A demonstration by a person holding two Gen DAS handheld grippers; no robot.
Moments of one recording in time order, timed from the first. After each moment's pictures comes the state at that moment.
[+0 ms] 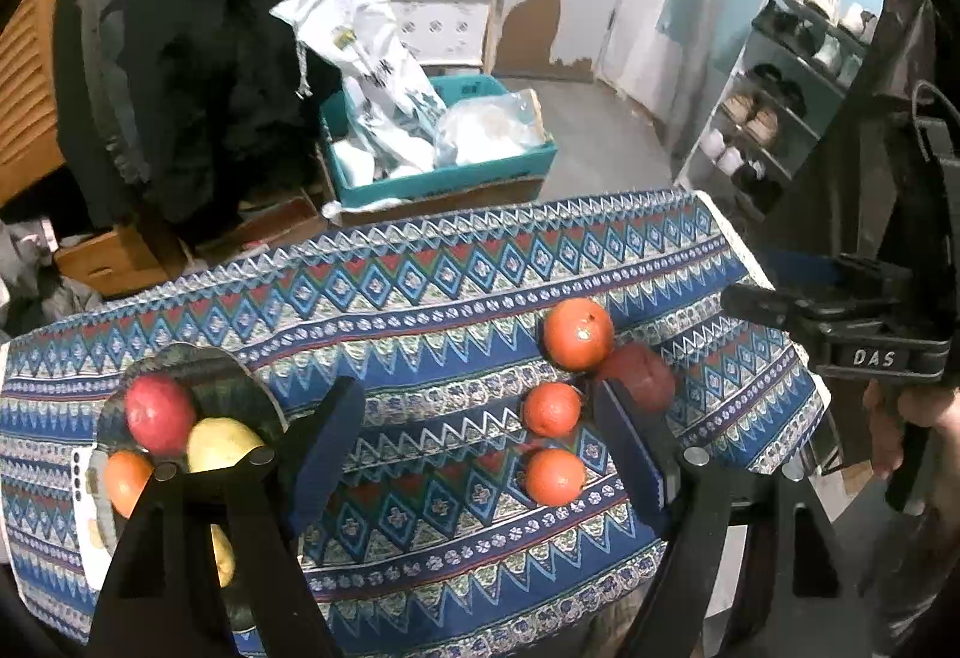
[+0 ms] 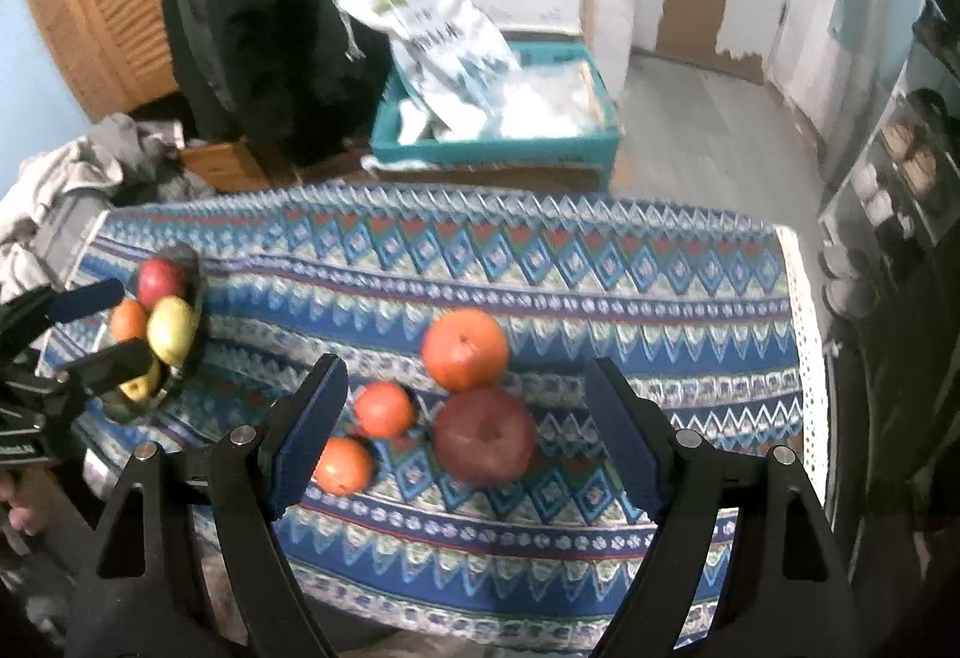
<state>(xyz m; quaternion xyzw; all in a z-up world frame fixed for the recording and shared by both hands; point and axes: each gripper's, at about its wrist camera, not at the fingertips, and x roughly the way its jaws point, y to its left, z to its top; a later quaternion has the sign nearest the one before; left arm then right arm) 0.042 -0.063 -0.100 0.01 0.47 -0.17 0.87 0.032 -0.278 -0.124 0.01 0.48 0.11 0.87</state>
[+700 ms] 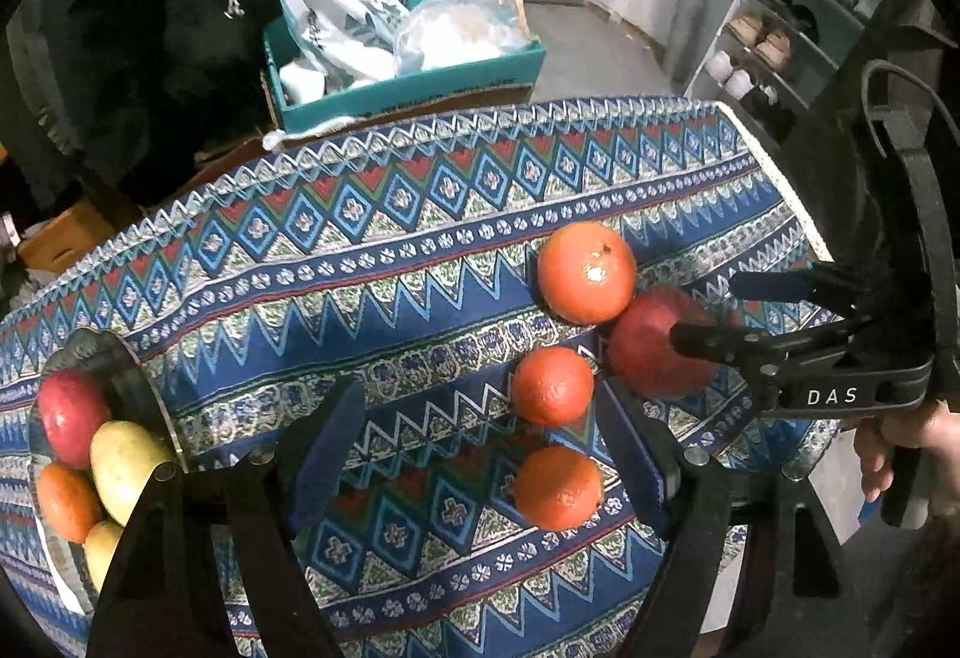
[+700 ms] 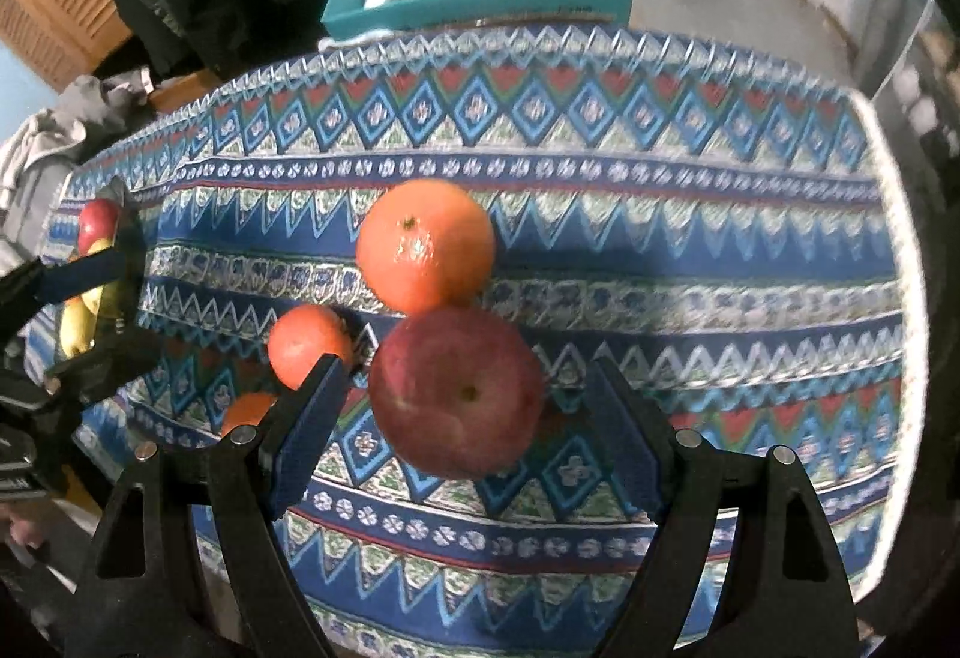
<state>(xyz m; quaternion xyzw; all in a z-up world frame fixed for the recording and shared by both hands) 0.077 -0.109 -0.183 0.05 0.54 -0.18 0.82 0.064 -0.287 -0.234 0.05 0.58 0.12 0.80</state>
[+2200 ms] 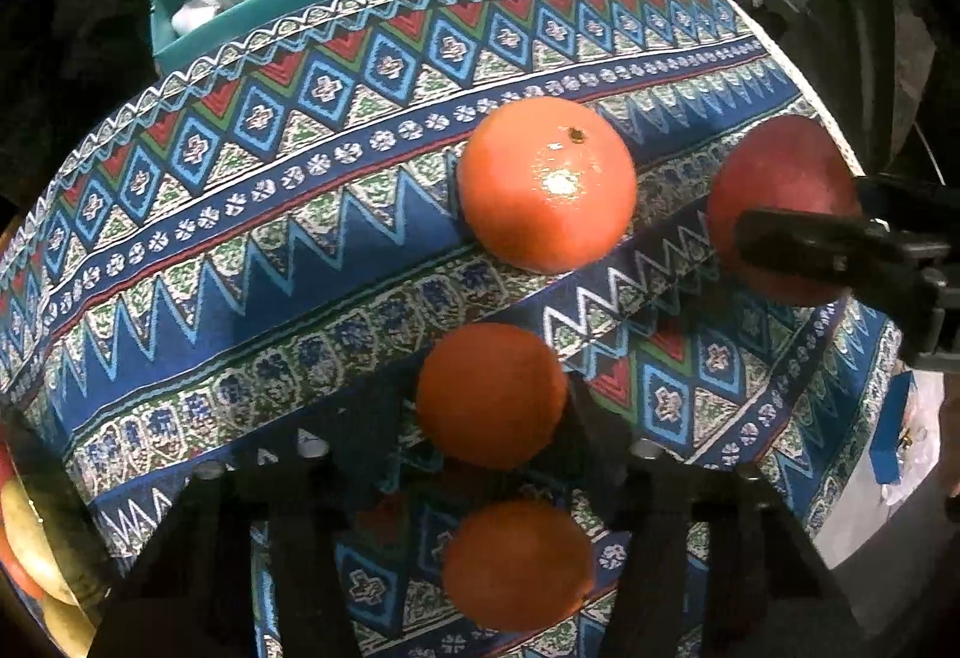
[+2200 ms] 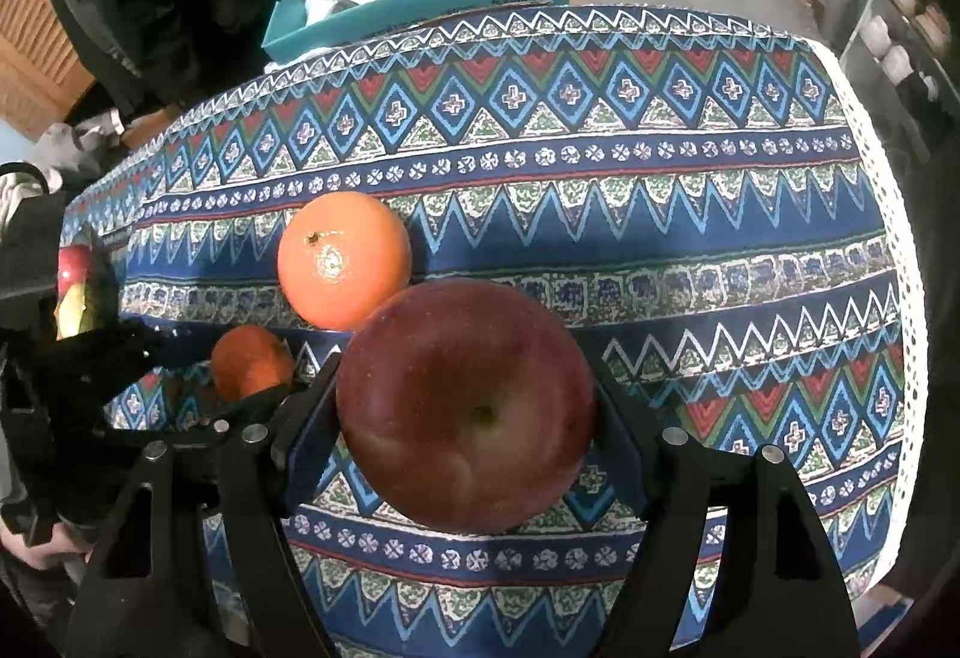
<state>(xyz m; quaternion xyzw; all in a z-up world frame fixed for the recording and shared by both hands) 0.092 -0.175 -0.266 0.10 0.60 -0.23 0.76 0.060 -0.319 -0.243 0.08 0.58 0.08 0.80</state>
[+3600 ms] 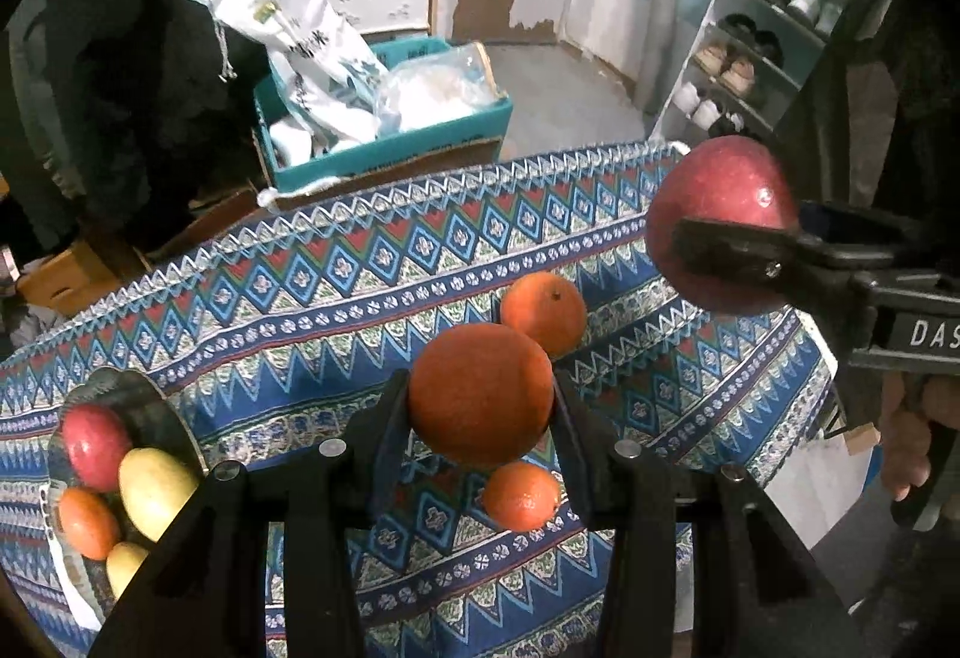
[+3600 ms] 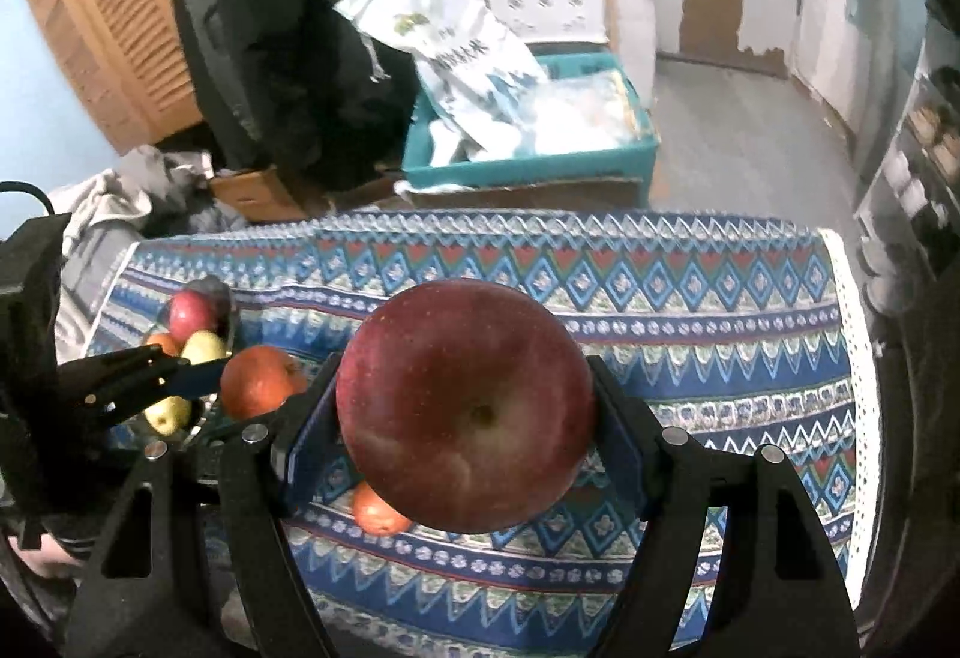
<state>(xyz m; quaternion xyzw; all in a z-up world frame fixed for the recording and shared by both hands) 0.058 -0.110 -0.132 0.04 0.48 -0.21 0.85 0.042 -0.265 -0.120 0.05 0.46 0.15 0.88</state>
